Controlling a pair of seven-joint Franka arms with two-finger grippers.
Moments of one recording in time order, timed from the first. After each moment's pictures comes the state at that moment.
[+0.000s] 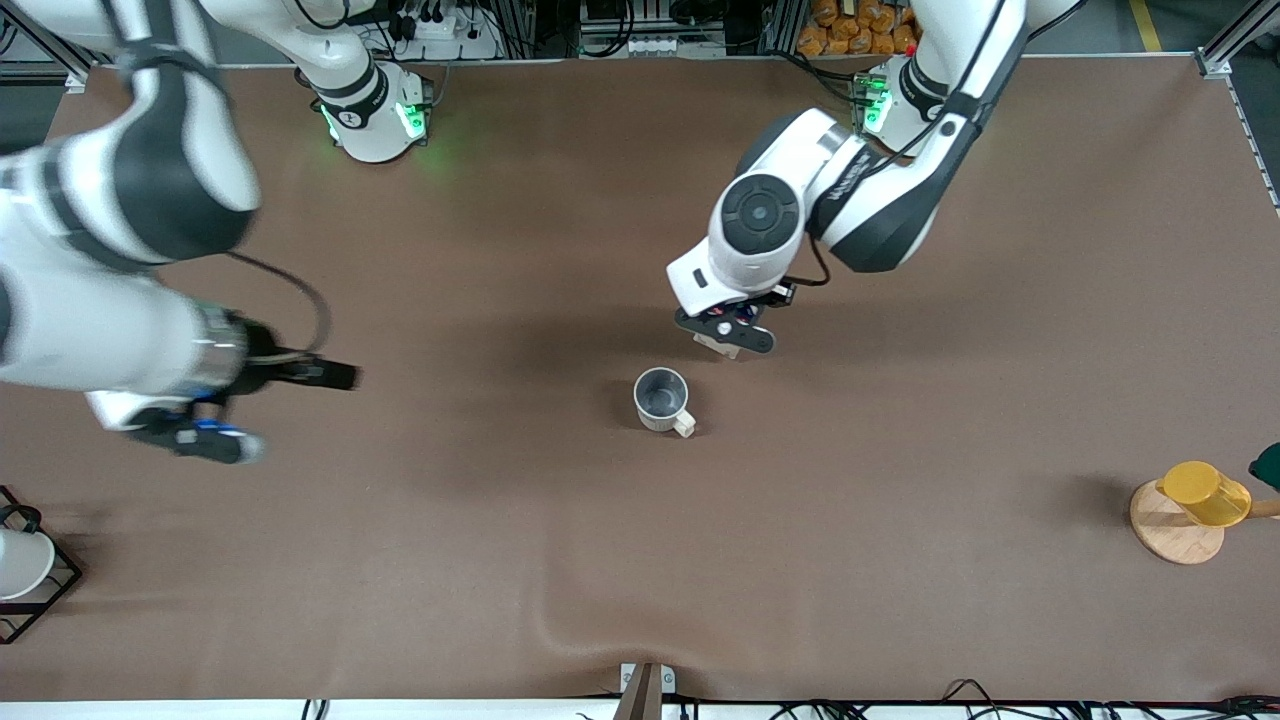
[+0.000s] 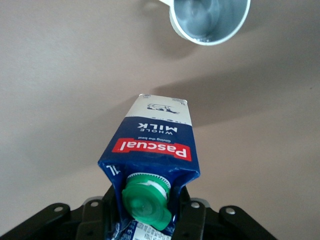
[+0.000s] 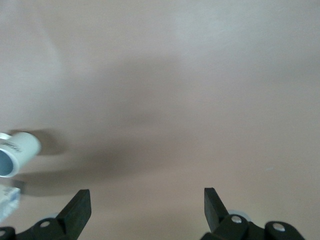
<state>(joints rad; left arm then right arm) -0.44 0.44 -0.30 -1.60 0.01 1.77 -0.39 0.11 0.47 0.03 -1.13 0.11 1.39 0.34</state>
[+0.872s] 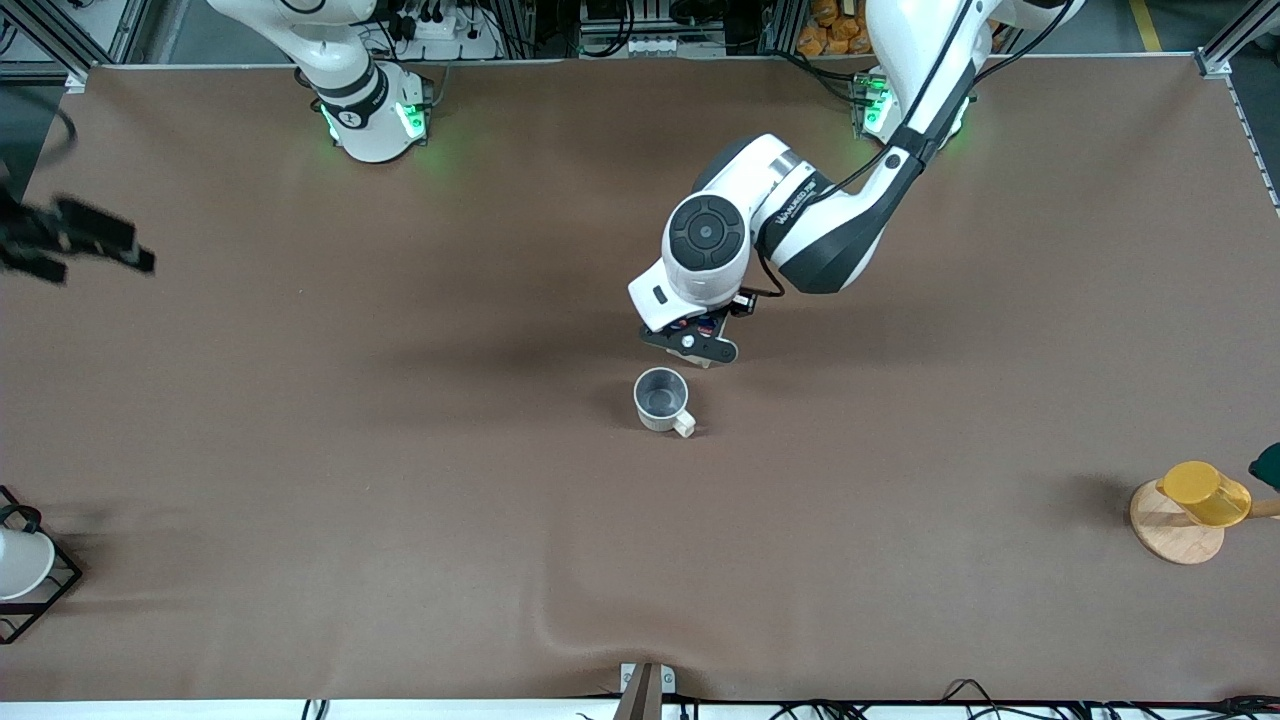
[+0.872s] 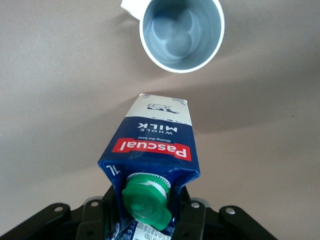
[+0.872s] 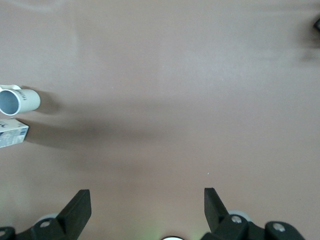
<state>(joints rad) -0.50 0.54 -0.29 -1.49 0.02 1.81 -0.48 -0.06 0.19 0.07 -1.12 0.10 1.26 -0.03</state>
